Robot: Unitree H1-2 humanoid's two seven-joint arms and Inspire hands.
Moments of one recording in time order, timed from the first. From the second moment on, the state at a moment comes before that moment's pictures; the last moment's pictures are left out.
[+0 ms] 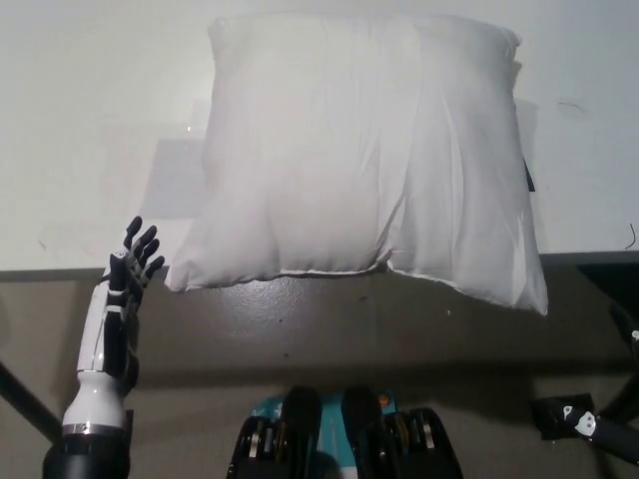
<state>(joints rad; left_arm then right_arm) -0.11 0.07 0.09 -0.08 -0.02 -0.10 0.01 0.10 -0.23 -0.06 -0.05 -0.15 -0.26 0.00</state>
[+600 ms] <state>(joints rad) -0.20 0.05 0.10 -0.19 -0.02 -0.13 0.02 -0.17 -0.27 -0.14 -0.24 -0.11 -0.16 0.01</state>
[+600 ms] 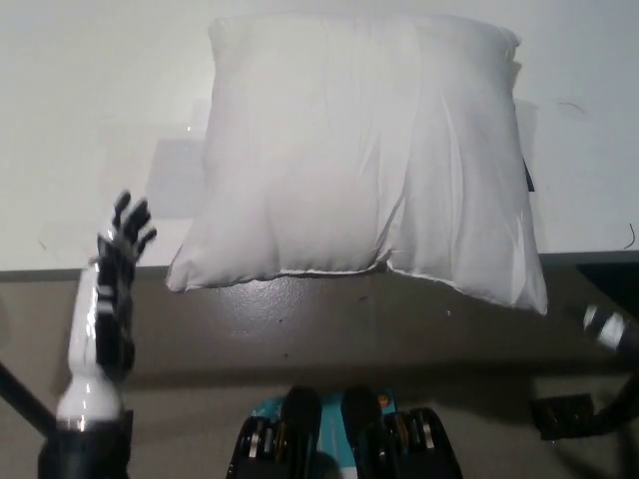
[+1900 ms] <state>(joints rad) -0.86 0.13 0.08 0.96 0.17 -0.36 0.27 -0.82 -0.30 -0.10 0.40 -0.07 0.14 0.01</state>
